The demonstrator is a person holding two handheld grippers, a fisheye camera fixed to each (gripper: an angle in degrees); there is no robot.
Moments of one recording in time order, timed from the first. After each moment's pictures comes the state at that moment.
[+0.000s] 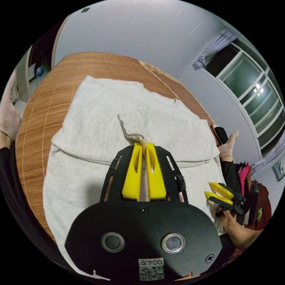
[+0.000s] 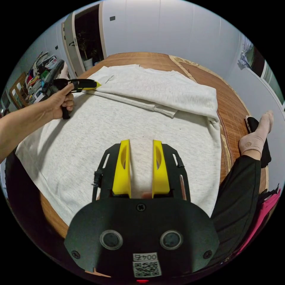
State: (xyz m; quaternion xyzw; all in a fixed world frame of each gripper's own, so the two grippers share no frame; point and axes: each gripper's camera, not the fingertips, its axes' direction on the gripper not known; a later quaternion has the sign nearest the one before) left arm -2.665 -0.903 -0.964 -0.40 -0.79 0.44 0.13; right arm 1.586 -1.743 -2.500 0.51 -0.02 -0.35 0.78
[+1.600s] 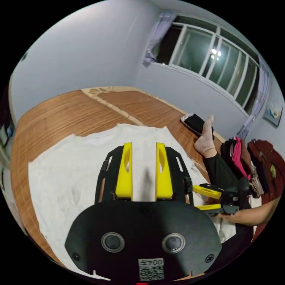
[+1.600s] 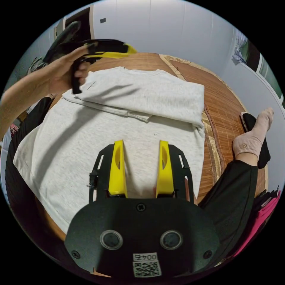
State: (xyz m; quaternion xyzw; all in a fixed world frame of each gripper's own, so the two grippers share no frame) left arm -2.909 -0.871 -1.101 -0.59 -0.65 0.47 0.07; right arm 1.647 -1.790 -2.568 0.51 -0.03 -0.33 0.79
